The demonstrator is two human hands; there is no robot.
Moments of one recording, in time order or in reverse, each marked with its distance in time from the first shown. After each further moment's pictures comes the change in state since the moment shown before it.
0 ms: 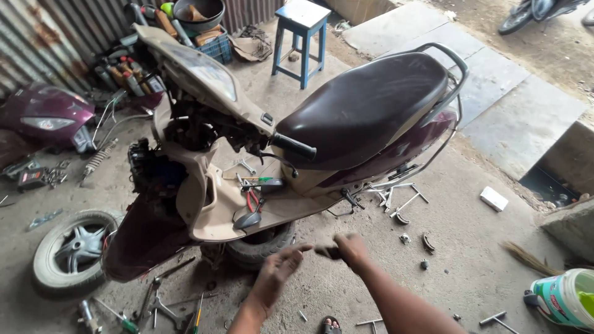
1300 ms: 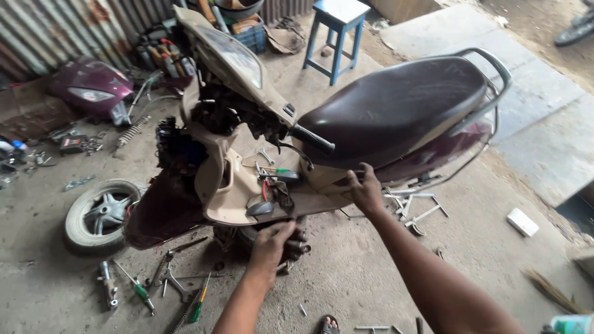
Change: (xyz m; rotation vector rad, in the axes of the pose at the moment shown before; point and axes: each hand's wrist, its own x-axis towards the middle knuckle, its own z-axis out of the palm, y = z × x) left_hand 0.011 0.019 -0.002 -0.216 0.370 -0.054; right_hand 0.022 -0.139 -0.029 -0.306 0.144 -0.566
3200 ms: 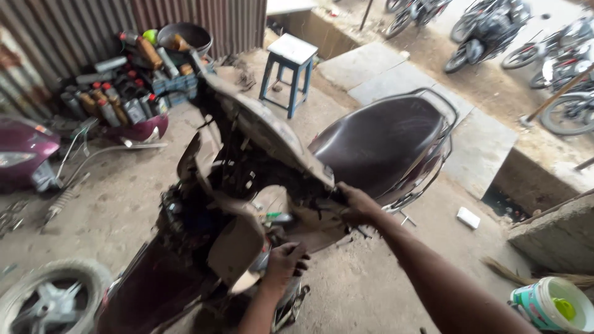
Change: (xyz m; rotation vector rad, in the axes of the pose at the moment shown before) left_hand 0.214 -0.006 -0.165 -0.041 -0.326 -0.055; right_hand 0.056 -0.187 0.079 -0.379 -0.310 -0.017
